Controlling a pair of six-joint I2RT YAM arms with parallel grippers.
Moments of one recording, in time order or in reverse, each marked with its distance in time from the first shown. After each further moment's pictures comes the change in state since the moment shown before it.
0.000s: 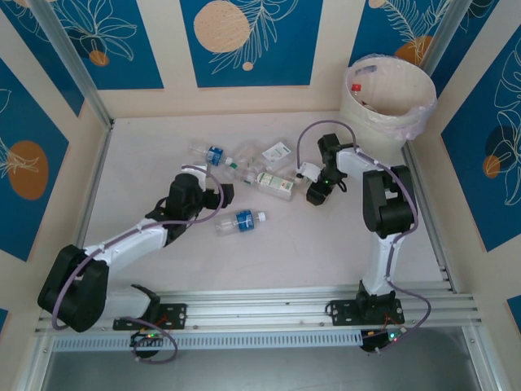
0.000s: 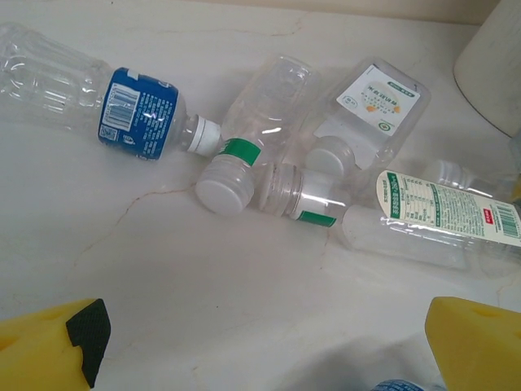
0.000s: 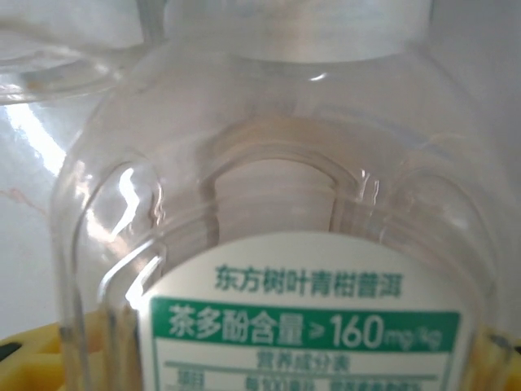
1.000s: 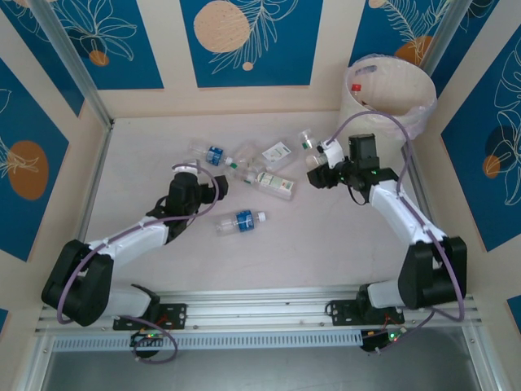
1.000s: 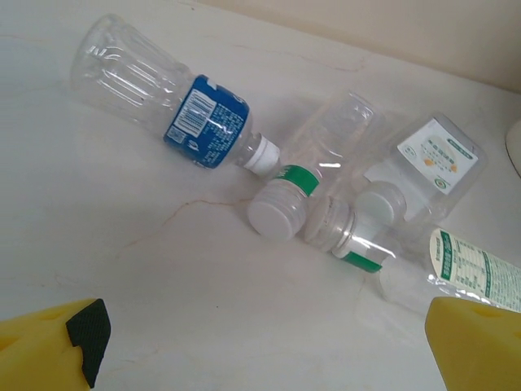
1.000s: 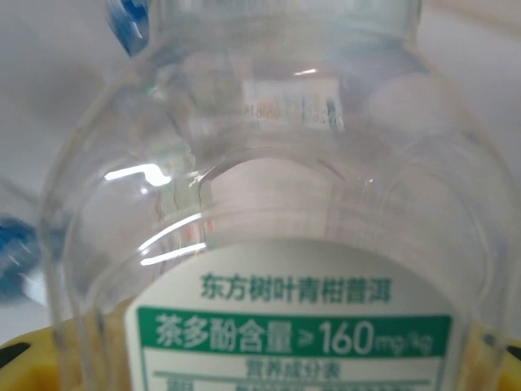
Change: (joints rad) left arm 0.029 0.035 -0.002 0.045 -0.114 -0.167; right arm -0.034 -0.650 -0.362 0.438 -0.276 0.566
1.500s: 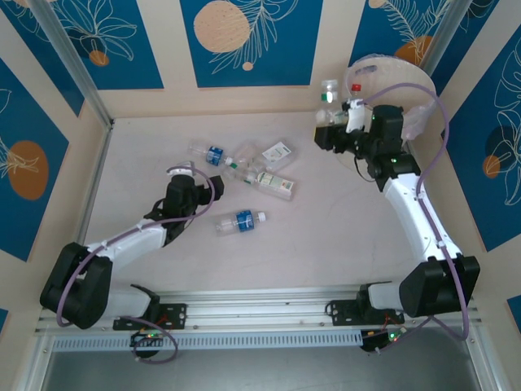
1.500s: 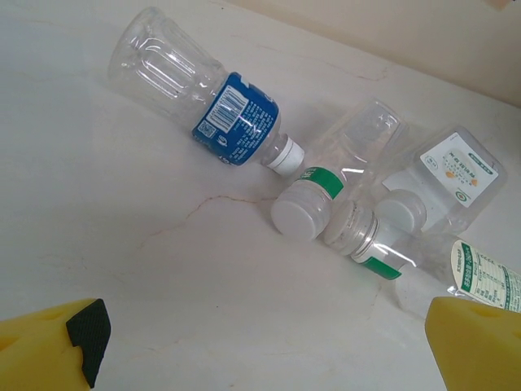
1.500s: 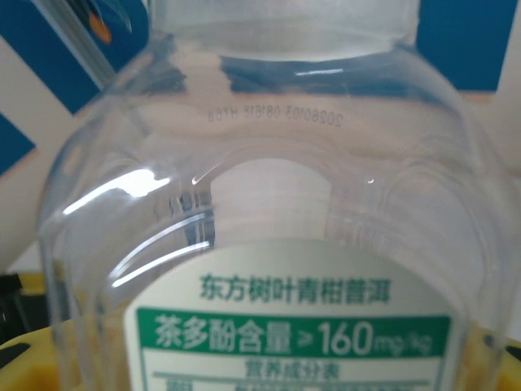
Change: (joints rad) left arm 0.018 -0.022 -0.032 0.007 -0.018 -0.046; right arm -0.060 -0.026 0.258 0.055 -0.086 0.387
